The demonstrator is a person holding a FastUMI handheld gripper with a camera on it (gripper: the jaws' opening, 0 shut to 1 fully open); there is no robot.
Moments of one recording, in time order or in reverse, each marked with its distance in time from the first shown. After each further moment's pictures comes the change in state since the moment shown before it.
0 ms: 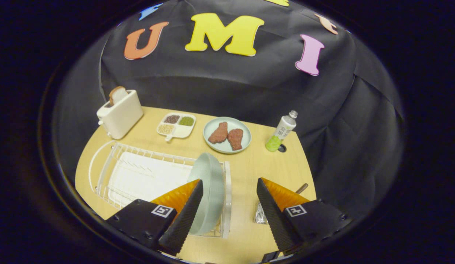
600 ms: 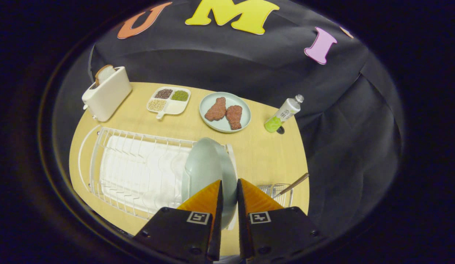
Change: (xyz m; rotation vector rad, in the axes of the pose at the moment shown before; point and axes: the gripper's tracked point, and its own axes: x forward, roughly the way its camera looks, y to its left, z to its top) arm 0.006 0.020 -0.001 -0.011 0.198 -0.079
